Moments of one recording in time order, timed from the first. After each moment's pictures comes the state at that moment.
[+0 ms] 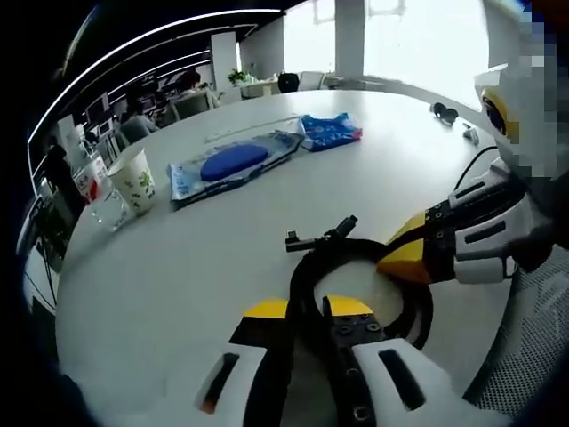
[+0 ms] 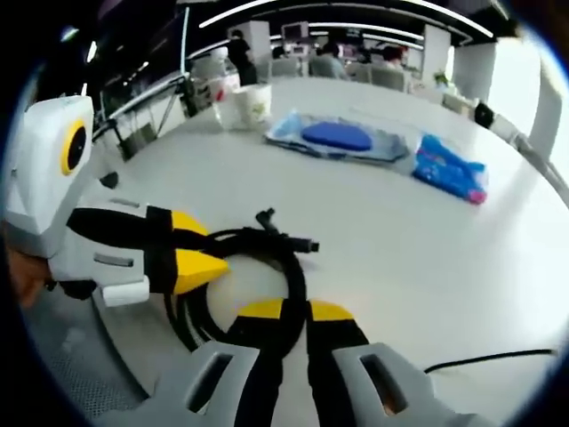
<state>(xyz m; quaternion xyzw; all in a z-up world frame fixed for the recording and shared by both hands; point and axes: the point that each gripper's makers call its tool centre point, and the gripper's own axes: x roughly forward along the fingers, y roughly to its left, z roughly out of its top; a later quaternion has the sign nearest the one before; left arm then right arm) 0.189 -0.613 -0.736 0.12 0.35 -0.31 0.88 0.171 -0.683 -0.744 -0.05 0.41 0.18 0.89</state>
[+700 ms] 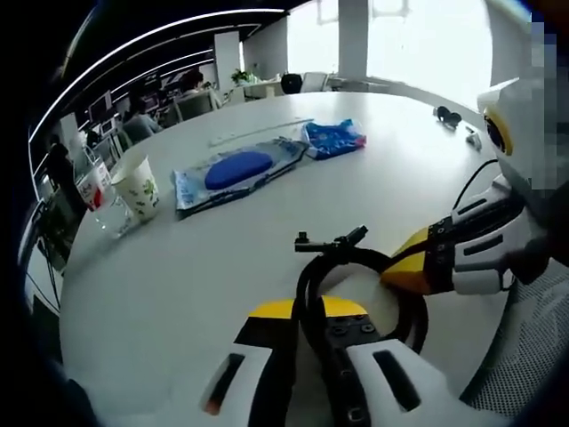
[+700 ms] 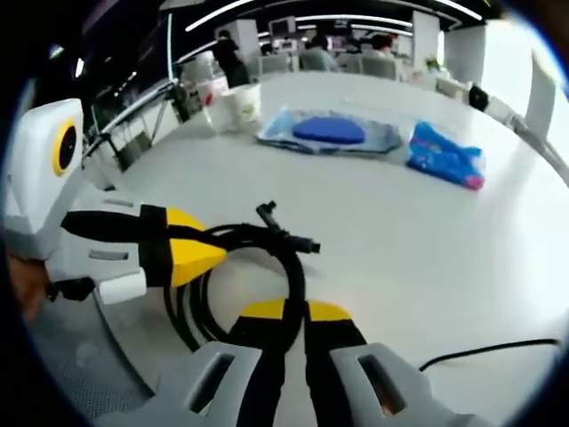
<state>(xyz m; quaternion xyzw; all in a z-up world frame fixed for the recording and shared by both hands) 0.196 -0.616 -0.723 0.12 0.34 -0.31 0.88 0.171 -0.685 -0.741 -0.01 0.42 0.16 0.89</state>
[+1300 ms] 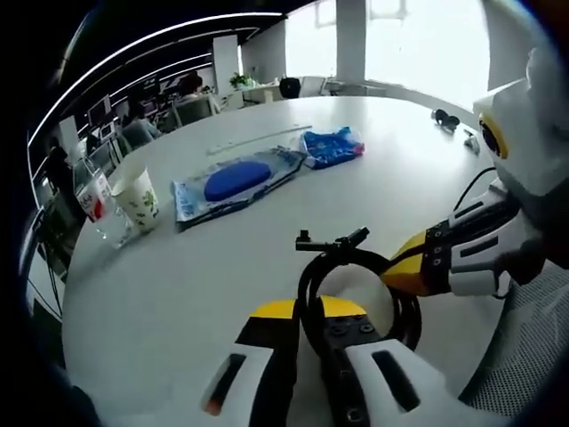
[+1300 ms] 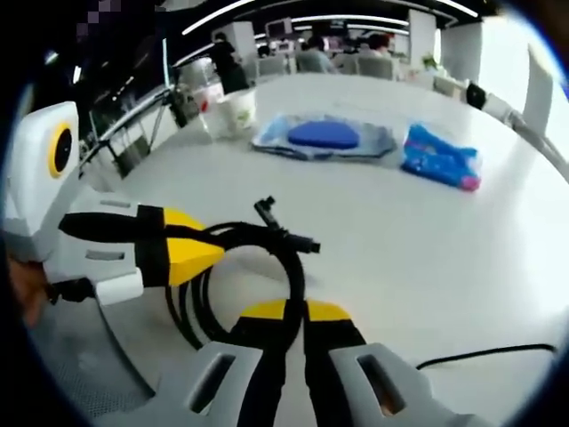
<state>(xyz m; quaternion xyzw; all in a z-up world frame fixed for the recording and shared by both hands) 0.201 -0.623 -0.711 0.12 0.33 -0.31 0.88 0.175 -0.693 -0.732 0.00 0.42 0.16 0.89</state>
